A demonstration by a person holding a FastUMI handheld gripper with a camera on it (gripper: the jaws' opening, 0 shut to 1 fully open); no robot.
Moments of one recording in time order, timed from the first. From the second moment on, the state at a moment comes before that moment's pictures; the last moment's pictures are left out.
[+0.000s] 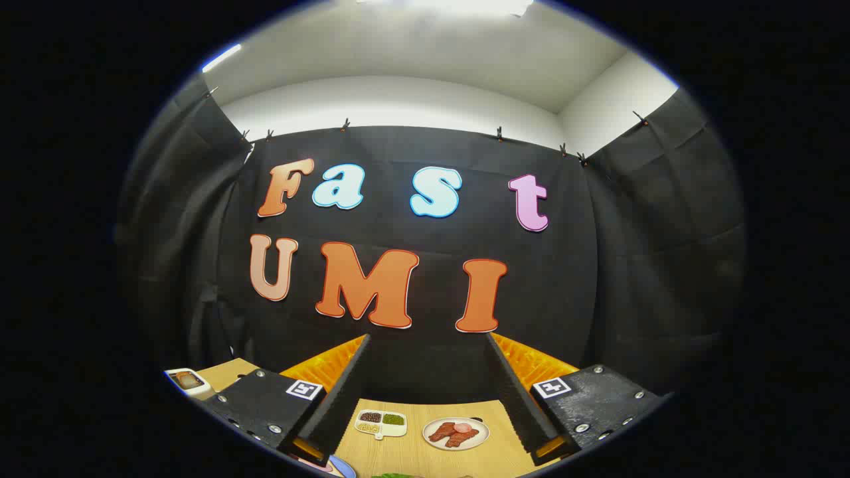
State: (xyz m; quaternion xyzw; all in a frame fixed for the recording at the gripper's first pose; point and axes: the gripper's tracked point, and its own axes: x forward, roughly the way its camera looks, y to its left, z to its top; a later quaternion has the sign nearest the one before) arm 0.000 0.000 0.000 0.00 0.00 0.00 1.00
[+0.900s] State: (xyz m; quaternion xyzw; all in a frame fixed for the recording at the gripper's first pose) arm -0.015 -0.020 -0.004 0.00 0.00 -0.01 1.00
